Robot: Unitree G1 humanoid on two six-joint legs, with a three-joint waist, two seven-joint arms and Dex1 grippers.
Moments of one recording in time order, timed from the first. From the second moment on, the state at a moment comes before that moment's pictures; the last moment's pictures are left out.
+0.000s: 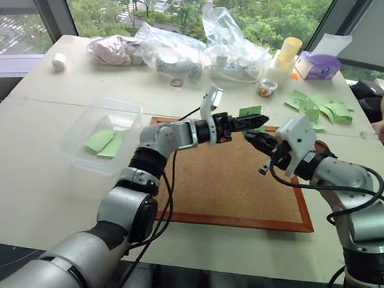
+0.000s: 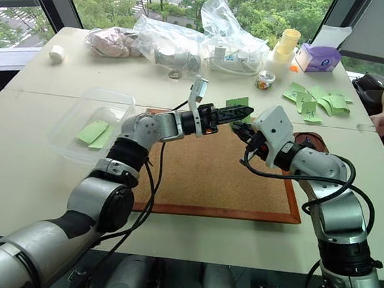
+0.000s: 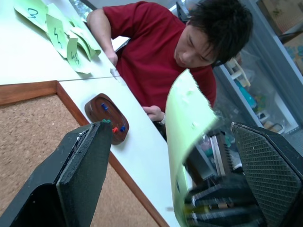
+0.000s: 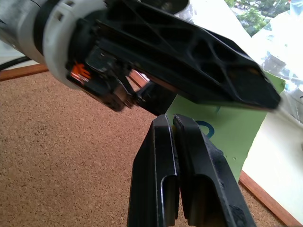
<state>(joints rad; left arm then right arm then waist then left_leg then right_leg) -1.08 -0.09 0.16 0.78 -0.62 0.77 -0.72 -0.35 -0.66 -0.05 -0.39 0.29 0.51 0.70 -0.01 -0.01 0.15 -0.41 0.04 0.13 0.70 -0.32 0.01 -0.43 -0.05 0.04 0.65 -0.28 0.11</state>
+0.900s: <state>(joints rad) -1.10 -0.07 0.14 0.95 -0.45 0.62 -0.78 -0.39 -0.60 -0.12 -0.43 0.38 0.60 0.59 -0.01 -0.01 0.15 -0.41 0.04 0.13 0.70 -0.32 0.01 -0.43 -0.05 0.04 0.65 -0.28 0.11</state>
